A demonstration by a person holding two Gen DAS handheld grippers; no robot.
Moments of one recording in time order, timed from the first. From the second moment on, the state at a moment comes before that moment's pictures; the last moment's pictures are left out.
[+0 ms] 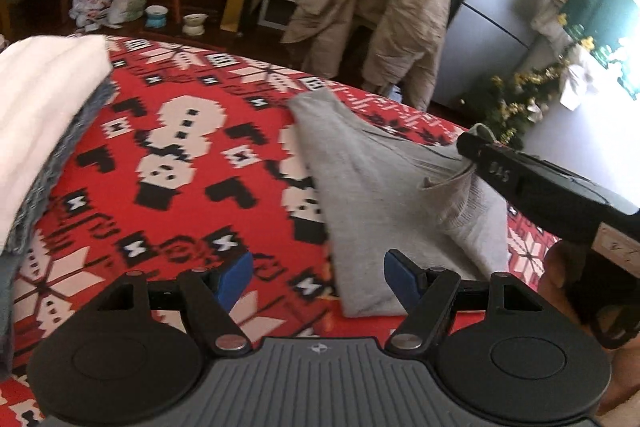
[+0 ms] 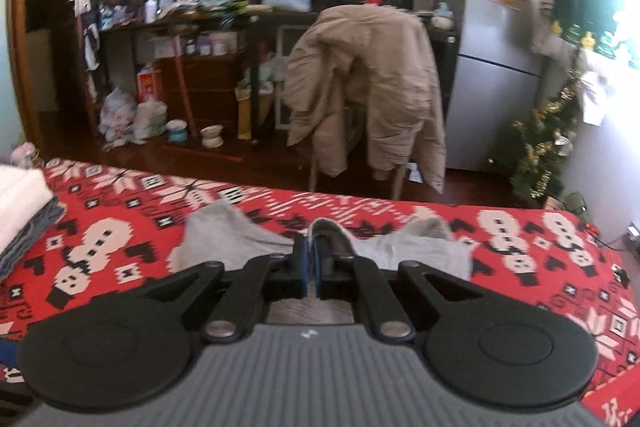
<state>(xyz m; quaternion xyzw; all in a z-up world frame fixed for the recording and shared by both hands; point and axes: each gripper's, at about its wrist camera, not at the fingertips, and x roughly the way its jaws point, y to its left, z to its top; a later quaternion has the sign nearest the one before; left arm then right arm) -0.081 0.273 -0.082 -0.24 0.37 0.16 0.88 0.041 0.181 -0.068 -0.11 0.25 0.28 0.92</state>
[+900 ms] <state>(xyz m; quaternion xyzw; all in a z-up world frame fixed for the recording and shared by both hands) -0.078 0.294 -0.093 -0.31 0.37 0.10 0.87 0.025 0.097 -0.076 -0.09 0.31 0.33 0.89</state>
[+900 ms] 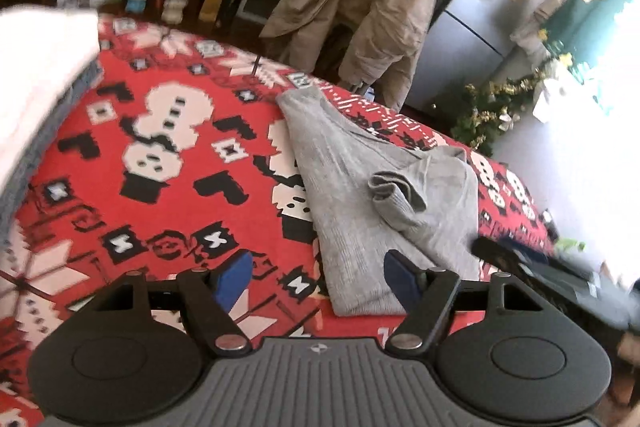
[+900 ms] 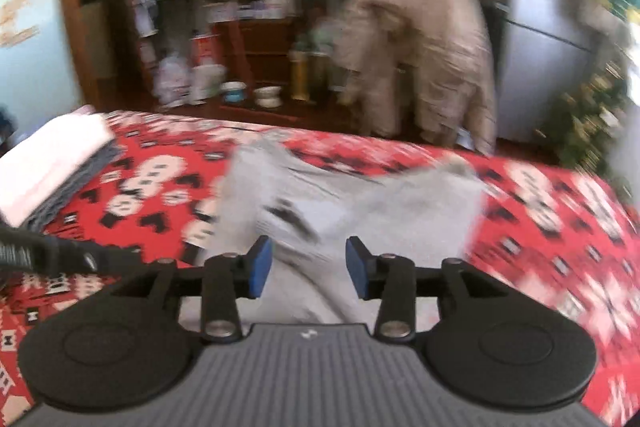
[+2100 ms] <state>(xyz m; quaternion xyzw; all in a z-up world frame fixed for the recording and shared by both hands) -0.166 0.192 -0.080 -0.25 0.50 0.06 0.83 -0.038 -0.040 -0.084 -0.01 0.50 0.31 0.81</state>
